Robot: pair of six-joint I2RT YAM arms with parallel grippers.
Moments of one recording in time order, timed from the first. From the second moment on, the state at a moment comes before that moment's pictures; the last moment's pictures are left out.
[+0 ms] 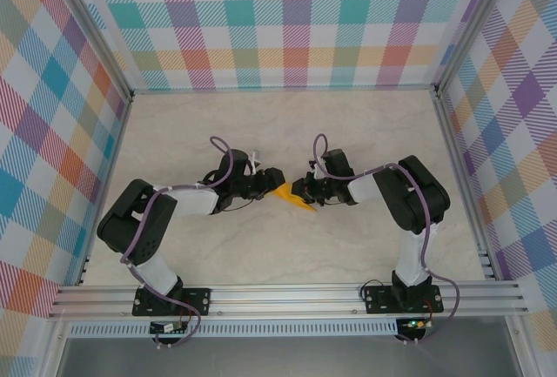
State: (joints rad) left arm -0.54 1.68 0.74 0.33 0.48 -0.97; right arm 0.49 1.93 0.80 0.34 -0.76 0.97
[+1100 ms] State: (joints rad) left arm -0.54 1.81 0.83 0.28 0.43 -0.97; right arm 0.49 1.93 0.84 0.27 -0.78 0.90
